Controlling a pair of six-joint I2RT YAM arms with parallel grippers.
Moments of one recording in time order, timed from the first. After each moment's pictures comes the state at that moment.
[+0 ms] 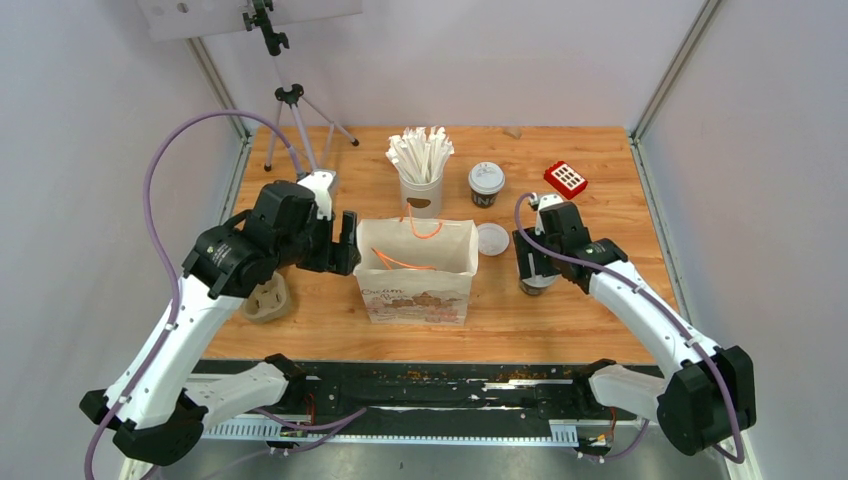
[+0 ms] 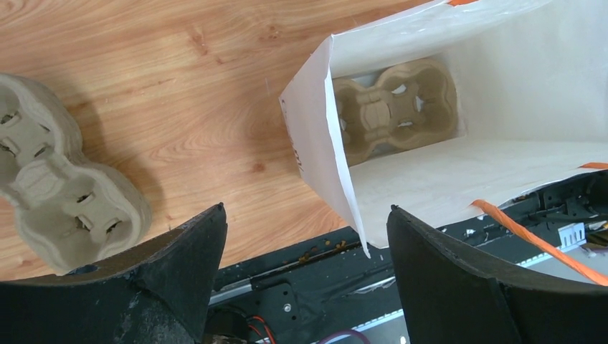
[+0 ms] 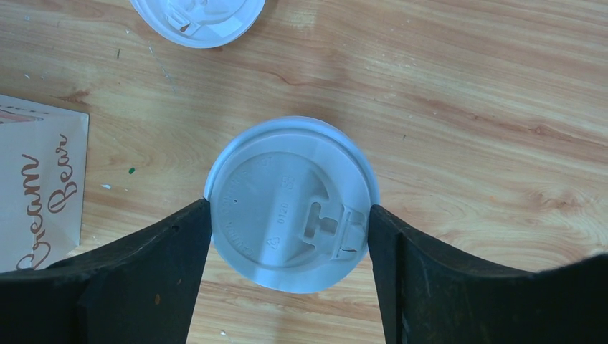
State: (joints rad) left arm -0.61 1.01 1.41 -1.18 -0.08 -0.35; right arm 0.39 1.14 0.85 -0.61 0.13 0.11
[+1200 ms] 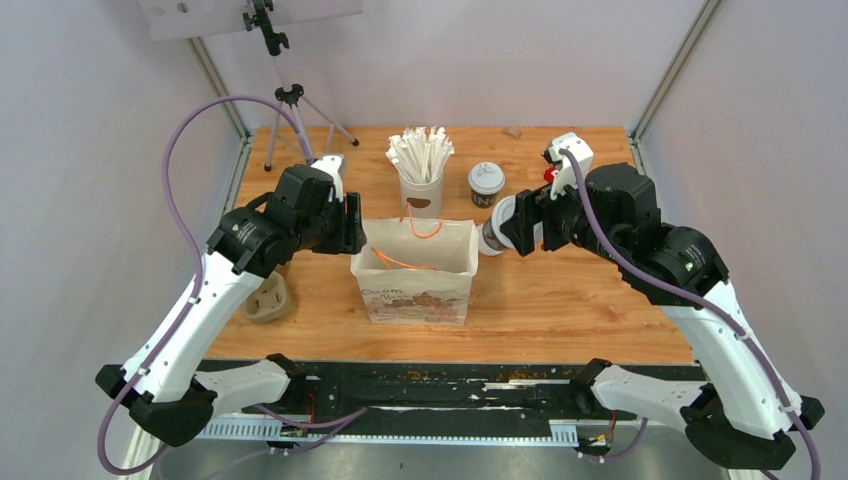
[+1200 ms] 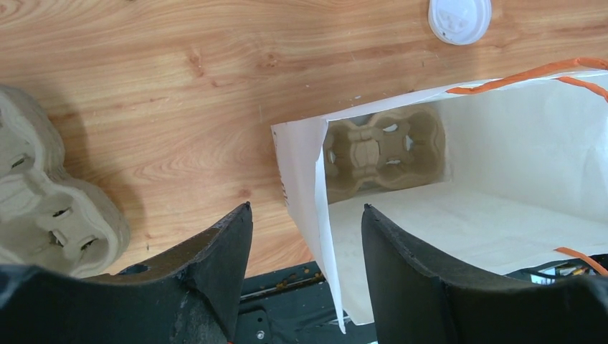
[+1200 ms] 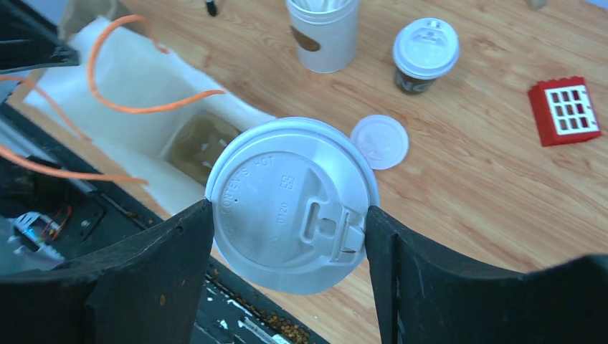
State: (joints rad) left arm -0.61 1.12 1.44 -1.10 -0.13 -0.44; right arm 0.67 1.05 1.58 -1.00 0.07 0.14
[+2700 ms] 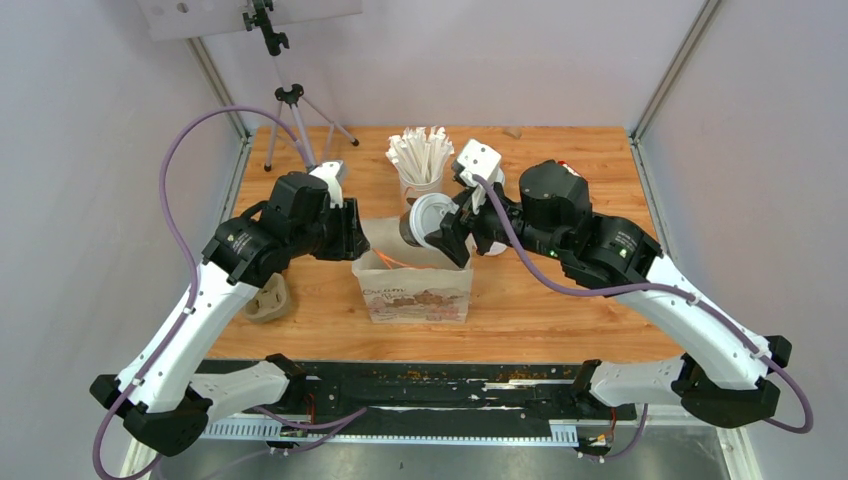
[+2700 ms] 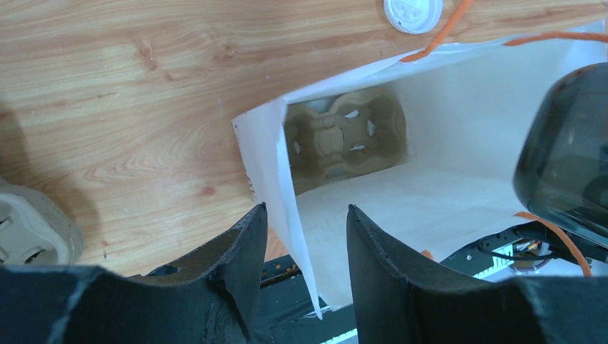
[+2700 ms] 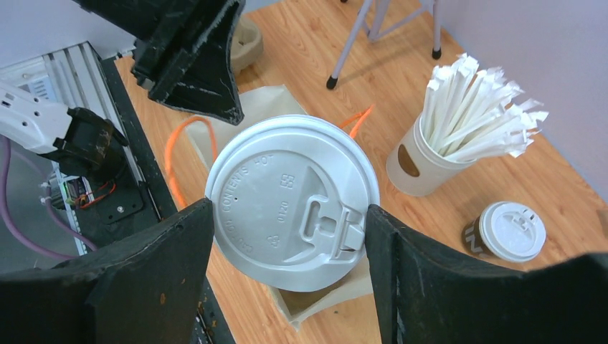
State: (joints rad) left arm -0.61 1.07 1.38 -1.05 -0.03 -0.48; right arm 0.99 1.21 1.60 -0.69 -0.03 -0.08
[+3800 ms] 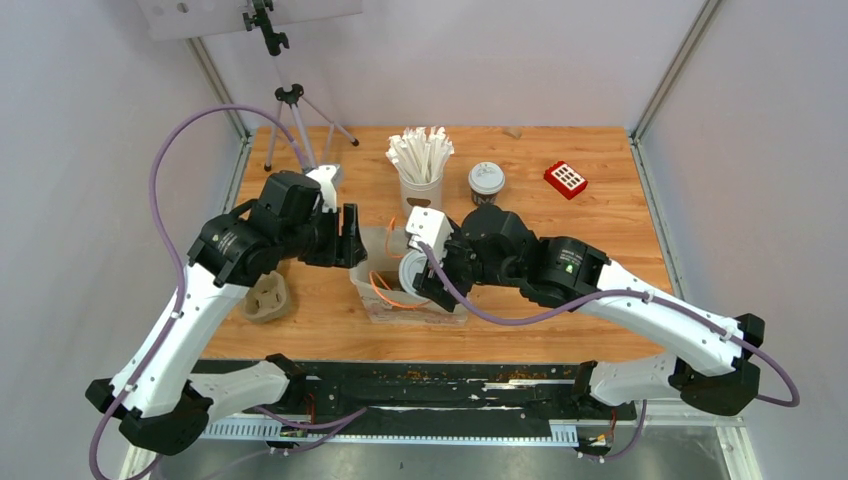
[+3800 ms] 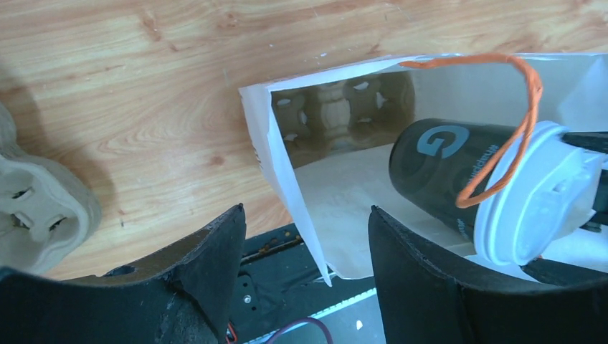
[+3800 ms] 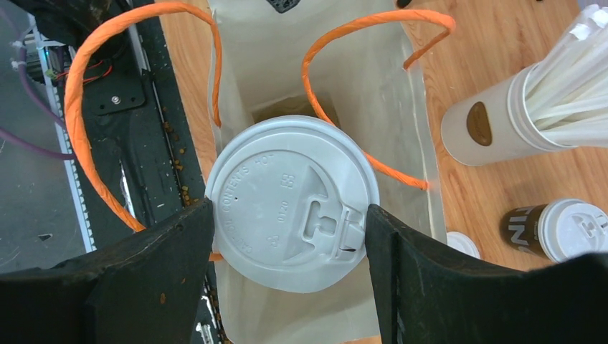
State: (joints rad) left arm -0.61 1.08 1.48 -1.20 -0.01 -0.44; right arm 1.13 1.25 1.45 -0.74 -0.02 -0.20
